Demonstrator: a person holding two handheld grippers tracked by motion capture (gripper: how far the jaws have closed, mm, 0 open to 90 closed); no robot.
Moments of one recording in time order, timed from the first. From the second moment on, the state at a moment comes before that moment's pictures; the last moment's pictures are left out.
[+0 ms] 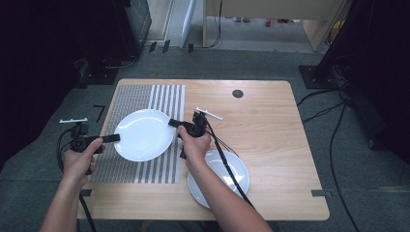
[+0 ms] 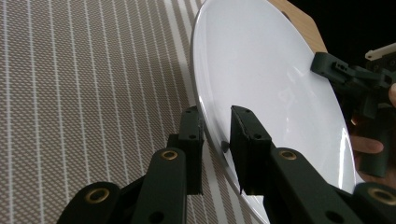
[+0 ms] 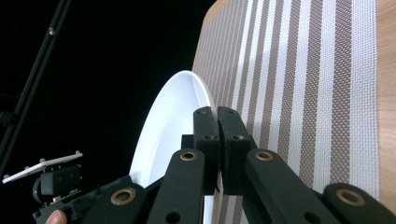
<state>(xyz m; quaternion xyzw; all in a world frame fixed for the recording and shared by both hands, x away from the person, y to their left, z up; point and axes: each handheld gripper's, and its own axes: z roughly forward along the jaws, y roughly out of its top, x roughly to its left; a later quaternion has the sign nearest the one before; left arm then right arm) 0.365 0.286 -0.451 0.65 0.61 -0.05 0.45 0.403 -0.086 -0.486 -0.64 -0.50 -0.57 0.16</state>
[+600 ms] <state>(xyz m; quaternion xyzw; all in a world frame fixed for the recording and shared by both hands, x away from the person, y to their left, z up) 0.424 0.283 -0.481 0.64 0.65 -0.05 0.41 0.437 -0.073 -0.532 -0.68 -0.45 -0.56 0.15</state>
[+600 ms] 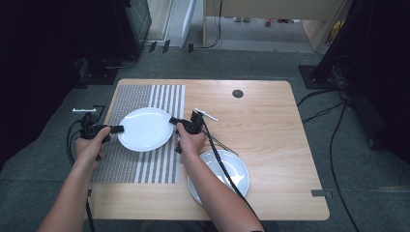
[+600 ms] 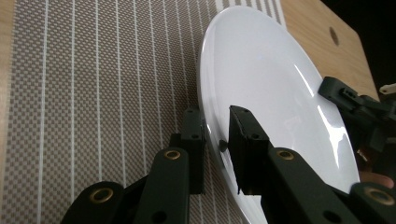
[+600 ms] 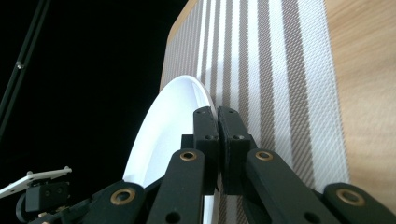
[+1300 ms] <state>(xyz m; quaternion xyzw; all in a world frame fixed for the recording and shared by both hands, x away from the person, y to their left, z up) 0.467 0.285 -0.488 0.63 0.68 -0.03 0.38 0.450 -0.058 -0.541 -0.69 -0.46 -0.55 0.11</state>
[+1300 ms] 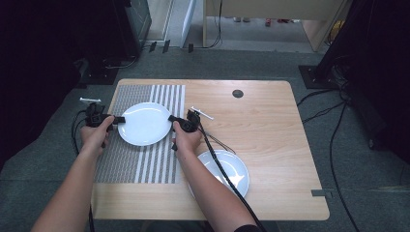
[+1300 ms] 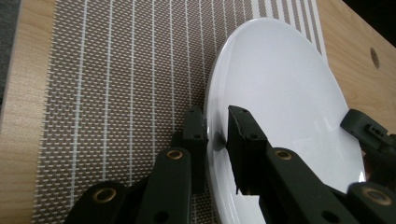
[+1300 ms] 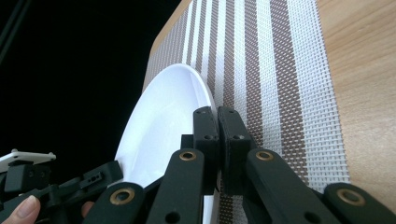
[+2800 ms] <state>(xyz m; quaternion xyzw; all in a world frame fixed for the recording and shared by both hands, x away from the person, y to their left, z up) 0.443 0.261 -0.466 0.64 0.66 0.11 0.38 0.445 -0.074 -0.511 -0.62 -0.57 -0.53 -0.01</state>
